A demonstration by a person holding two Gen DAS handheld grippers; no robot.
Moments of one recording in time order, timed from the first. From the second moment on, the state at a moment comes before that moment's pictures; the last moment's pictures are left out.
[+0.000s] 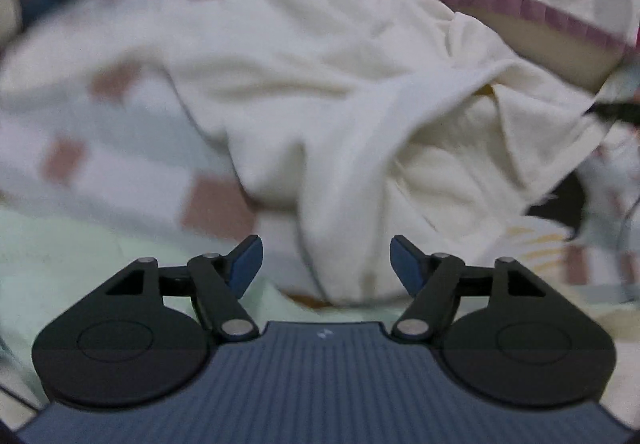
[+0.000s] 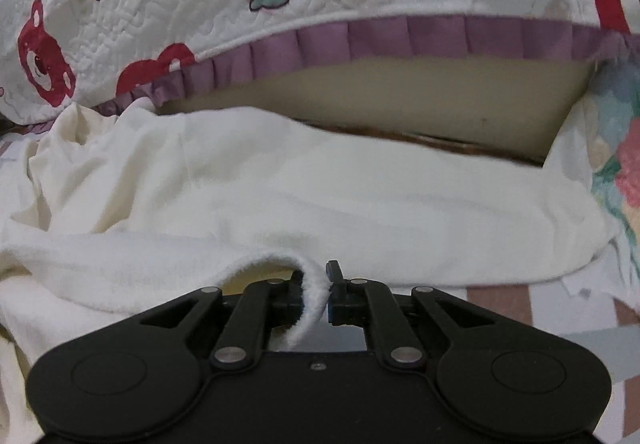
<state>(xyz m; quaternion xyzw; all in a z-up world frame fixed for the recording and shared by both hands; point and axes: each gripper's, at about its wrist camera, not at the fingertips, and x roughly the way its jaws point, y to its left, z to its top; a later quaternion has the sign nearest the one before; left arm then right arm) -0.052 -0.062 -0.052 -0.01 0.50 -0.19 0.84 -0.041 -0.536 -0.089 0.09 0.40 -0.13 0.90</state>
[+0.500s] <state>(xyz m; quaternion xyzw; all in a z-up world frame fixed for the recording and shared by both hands) -0.031 -0.098 -0.077 0.11 0.47 -0.17 0.86 -0.065 -0.540 -0.097 0.15 0.33 -0.05 0.93</state>
